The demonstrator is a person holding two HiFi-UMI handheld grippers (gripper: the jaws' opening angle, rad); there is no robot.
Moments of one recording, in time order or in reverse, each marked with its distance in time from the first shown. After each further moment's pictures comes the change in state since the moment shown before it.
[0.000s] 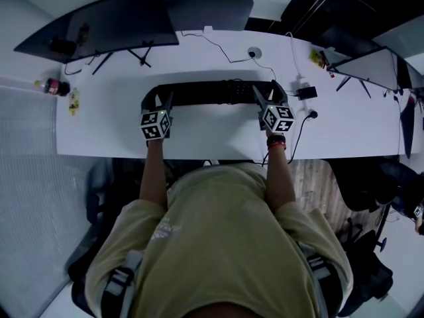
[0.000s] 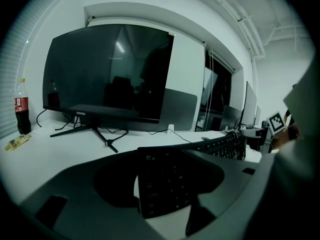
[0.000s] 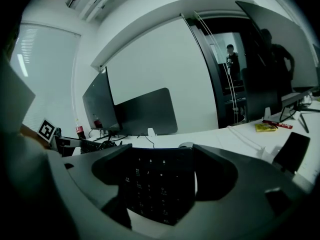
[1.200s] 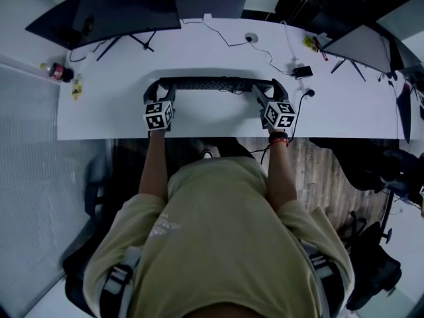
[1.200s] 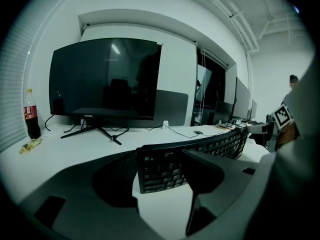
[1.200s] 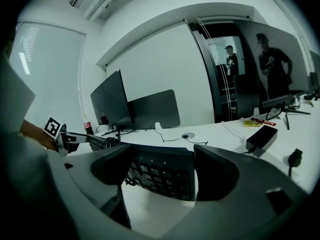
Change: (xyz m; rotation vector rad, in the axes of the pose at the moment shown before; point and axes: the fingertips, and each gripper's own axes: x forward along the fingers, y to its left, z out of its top) left arm -0.071 -0.023 -0.029 0.067 0.016 0.006; right arm -0.093 0.040 -0.030 -0.011 0.031 -0.002
